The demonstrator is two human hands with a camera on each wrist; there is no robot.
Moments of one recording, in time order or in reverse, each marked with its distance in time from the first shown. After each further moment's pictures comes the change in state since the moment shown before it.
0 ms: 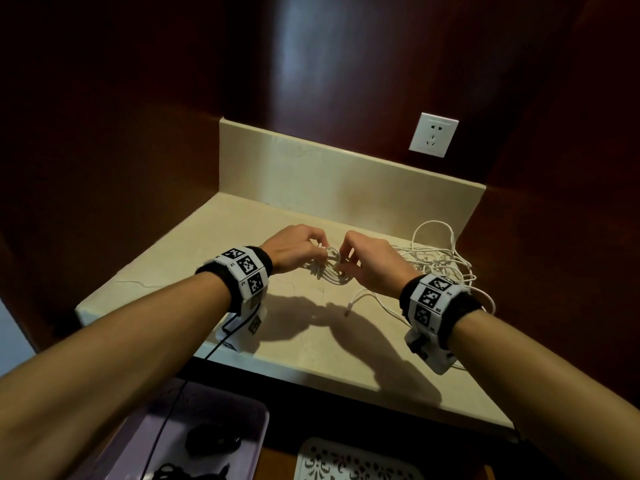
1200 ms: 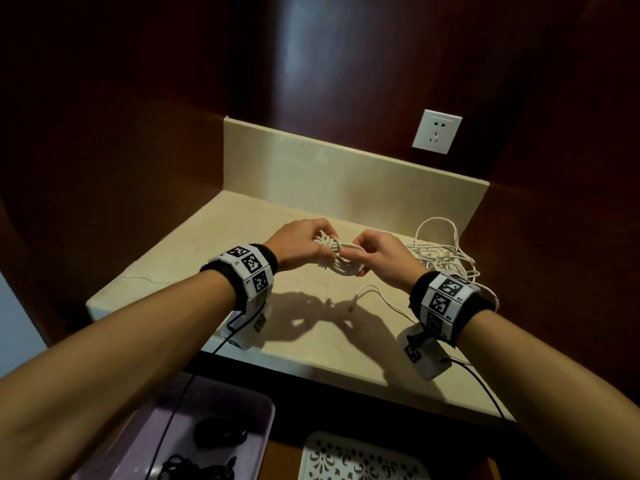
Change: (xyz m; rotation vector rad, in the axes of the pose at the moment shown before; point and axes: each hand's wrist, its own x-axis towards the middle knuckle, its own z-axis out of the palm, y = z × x) left_hand -0.006 0.006 0.000 0.114 0.097 0.026; right_hand 0.000 0.006 0.004 0.668 0.058 0.230
